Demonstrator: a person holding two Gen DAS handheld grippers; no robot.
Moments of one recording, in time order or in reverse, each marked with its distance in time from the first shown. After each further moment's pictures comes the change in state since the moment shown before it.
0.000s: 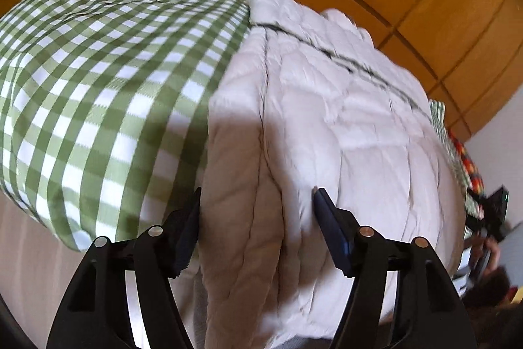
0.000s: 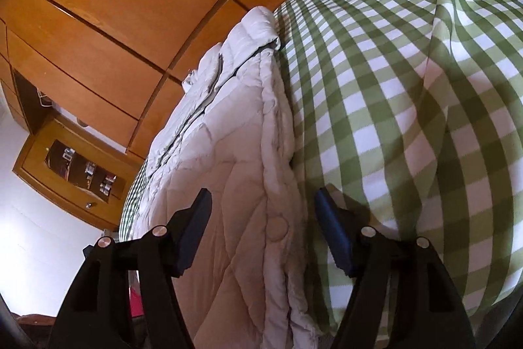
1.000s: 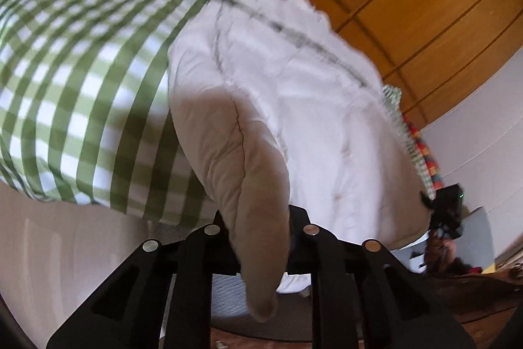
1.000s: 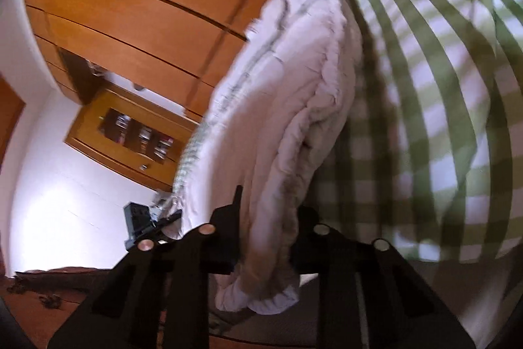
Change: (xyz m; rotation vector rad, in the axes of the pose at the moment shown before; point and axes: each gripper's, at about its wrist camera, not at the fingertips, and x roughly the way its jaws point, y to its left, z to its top) left arm -0.027 -0.014 -0.024 -0.033 0.053 -0.234; right arm 0.002 0.023 -0.048 -0.023 0.149 0.292
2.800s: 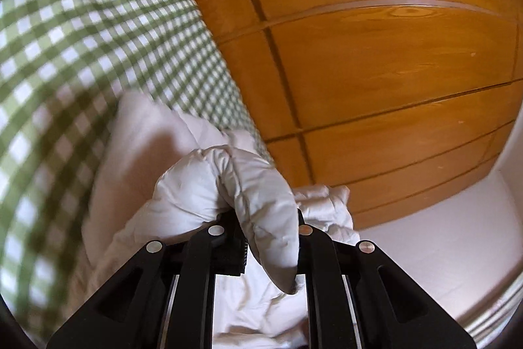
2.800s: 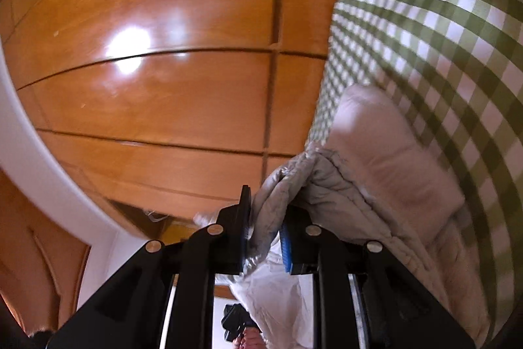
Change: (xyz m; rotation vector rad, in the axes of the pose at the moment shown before) left arm 0.036 0.027 0.169 -0.446 -0.230 -0.380; right arm 0.020 -0.041 0.161 0.430 -0.397 0.287
